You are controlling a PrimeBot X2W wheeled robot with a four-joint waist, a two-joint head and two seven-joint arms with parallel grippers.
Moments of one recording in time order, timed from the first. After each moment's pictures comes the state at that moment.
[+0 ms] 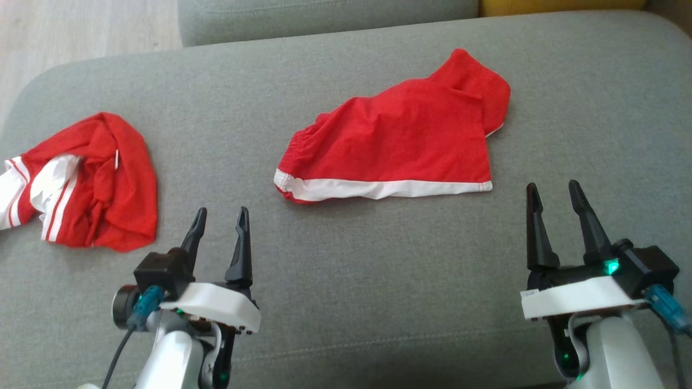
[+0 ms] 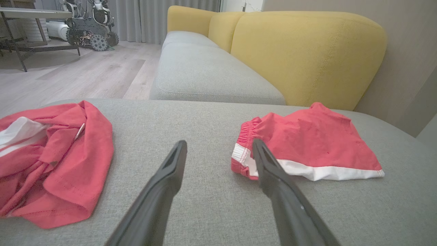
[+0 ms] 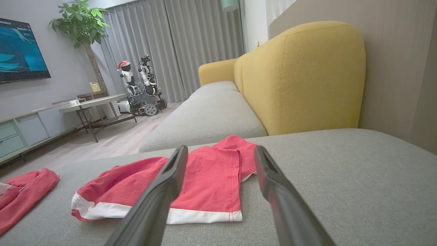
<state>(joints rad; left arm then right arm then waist) -0.12 0.05 -0.24 0.28 -0.24 0.03 -0.26 -0.12 -0.05 0.10 0.29 0.09 0.12 -0.25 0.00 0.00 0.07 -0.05</state>
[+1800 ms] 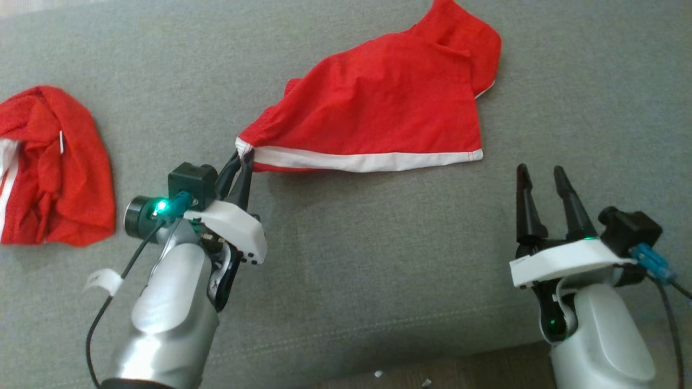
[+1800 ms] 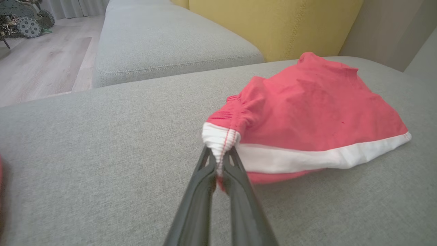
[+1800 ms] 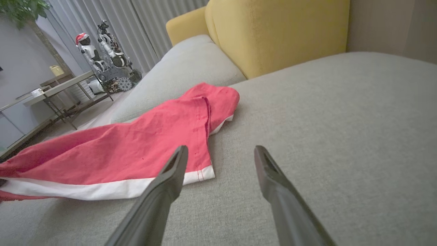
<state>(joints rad) -0.51 0.05 -0.31 0.69 -0.15 -0.07 -0.26 -0.29 -0.05 0.10 0.53 0.22 0.12 -0.23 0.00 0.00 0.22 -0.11</state>
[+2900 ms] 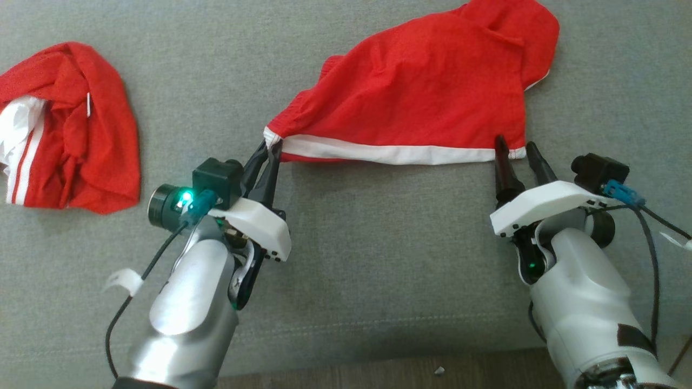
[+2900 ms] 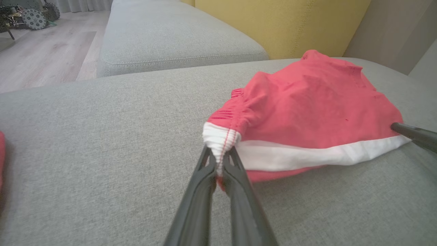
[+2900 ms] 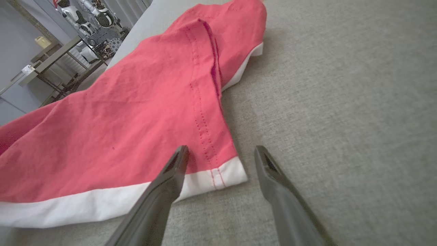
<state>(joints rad) -0.50 0.04 -0.40 0.60 -0.19 -0.04 -0.26 -0.66 -0.06 0.12 1.10 0.34 0.12 -0.23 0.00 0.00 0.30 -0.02</state>
